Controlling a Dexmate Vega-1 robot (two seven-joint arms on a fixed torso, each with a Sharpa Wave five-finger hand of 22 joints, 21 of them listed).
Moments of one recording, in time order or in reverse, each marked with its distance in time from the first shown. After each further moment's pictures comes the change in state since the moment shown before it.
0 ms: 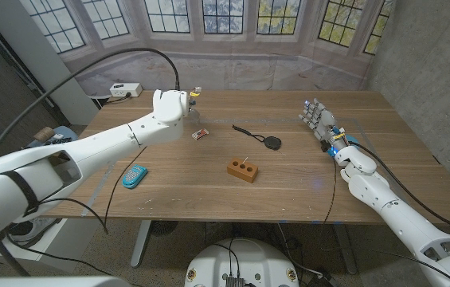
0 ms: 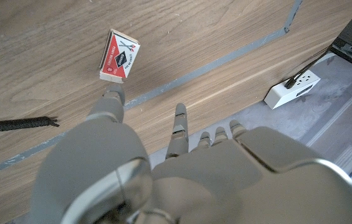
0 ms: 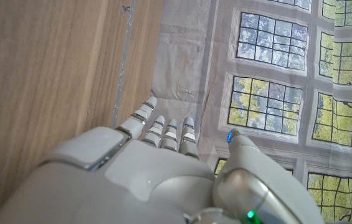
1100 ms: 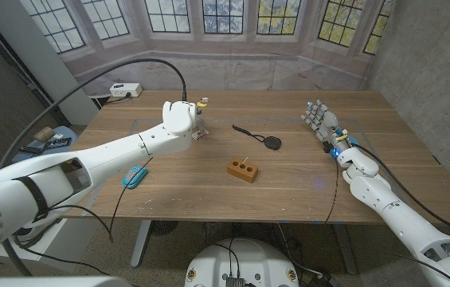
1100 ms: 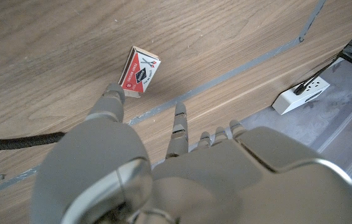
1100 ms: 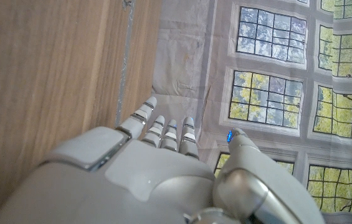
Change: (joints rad) left arm 0.031 -0.049 0.046 0.021 0.020 0.046 0.047; left_hand 0.004 -0.004 -0.008 0.000 -0.007 0.011 0.000 0.000 0.000 0.000 0.000 0.000 0.000 0.000 0.000 0.000 0.000 0.000 0.000 0.000 0.000; right arm -0.010 0.005 0.017 0.023 0.022 0.017 0.024; right_hand 0.000 0.000 0.004 -0.004 0.000 0.003 -0.004 0.000 0.000 -0.006 0.006 0.000 0.000 0.000 0.000 0.000 0.000 0.000 0.000 0.000 0.000
